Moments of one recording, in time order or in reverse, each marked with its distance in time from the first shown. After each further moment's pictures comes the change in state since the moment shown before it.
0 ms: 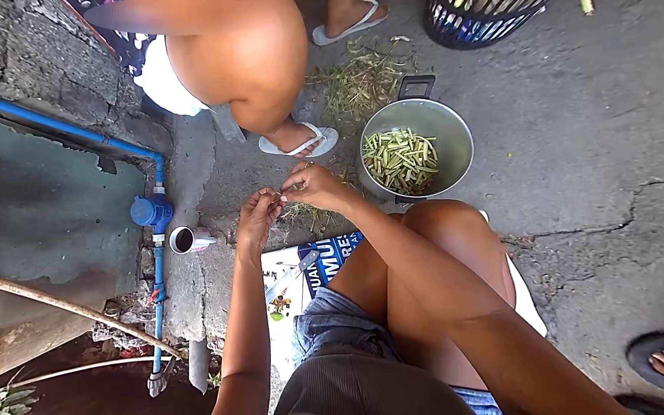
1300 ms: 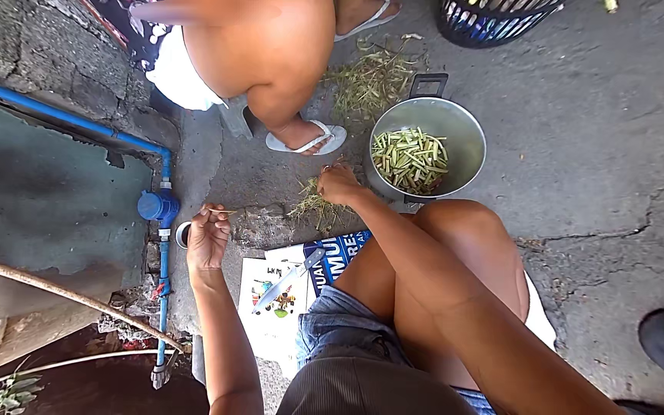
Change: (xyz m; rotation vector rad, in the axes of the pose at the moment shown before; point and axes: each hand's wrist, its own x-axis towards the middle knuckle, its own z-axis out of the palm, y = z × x) left_hand -0.032 0.032 -0.097 -0.388 -0.005 0.229; right_hand 0.023 0.052 0.001 -0.772 -0.293 0.402
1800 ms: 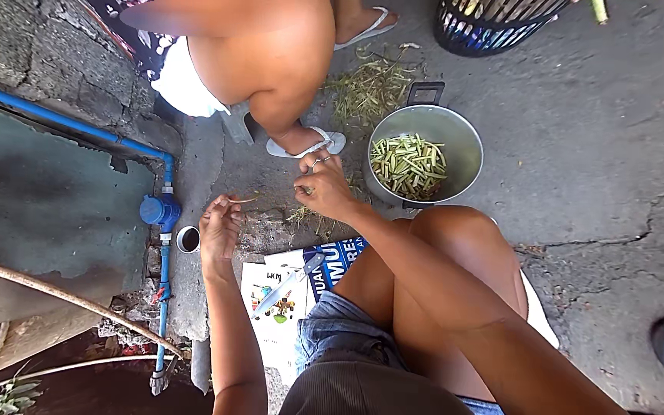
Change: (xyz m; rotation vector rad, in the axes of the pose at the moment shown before) left_hand 0.015 -0.016 0.026 0.233 0.020 0.083; right_hand -0.035 -0.028 -0.005 0.273 0.834 -0.496
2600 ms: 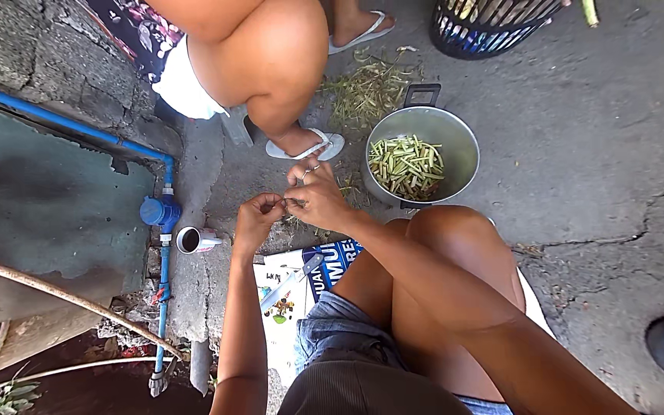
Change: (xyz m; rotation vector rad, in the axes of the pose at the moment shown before) left_hand -0.006 -0.013 0.053 0.762 -0.277 -0.035; right_hand -0.008 -0.028 -0.007 0.059 0.062 -0.154
